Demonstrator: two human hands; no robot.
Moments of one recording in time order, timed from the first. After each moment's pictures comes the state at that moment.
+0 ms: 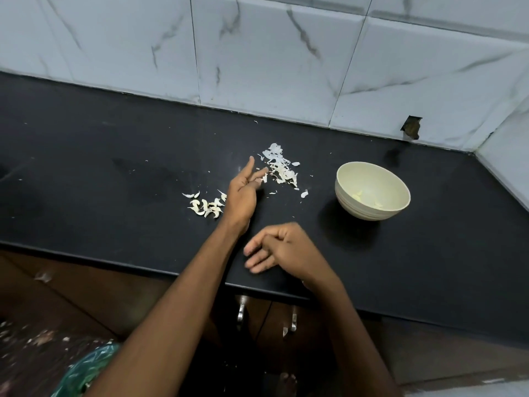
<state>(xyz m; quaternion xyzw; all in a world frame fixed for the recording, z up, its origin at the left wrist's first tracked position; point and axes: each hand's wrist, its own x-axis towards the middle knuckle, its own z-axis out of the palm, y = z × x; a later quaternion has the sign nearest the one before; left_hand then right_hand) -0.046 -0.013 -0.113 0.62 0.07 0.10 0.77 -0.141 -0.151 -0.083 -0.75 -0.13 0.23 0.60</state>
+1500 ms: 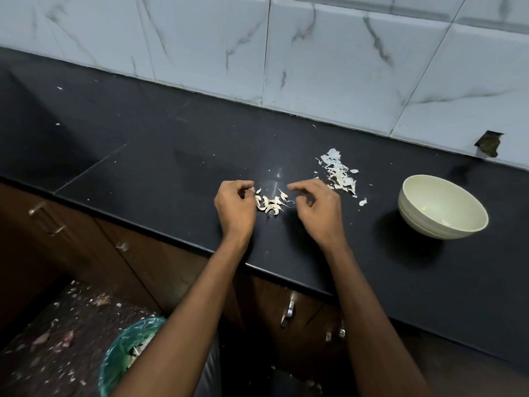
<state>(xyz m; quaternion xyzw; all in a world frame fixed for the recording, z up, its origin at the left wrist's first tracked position) -0.119 0.083 -0.112 0.74 0.26 0.34 0.52 -0.075 -0.080 -0.100 -0.85 -0.24 -0.17 0.44</state>
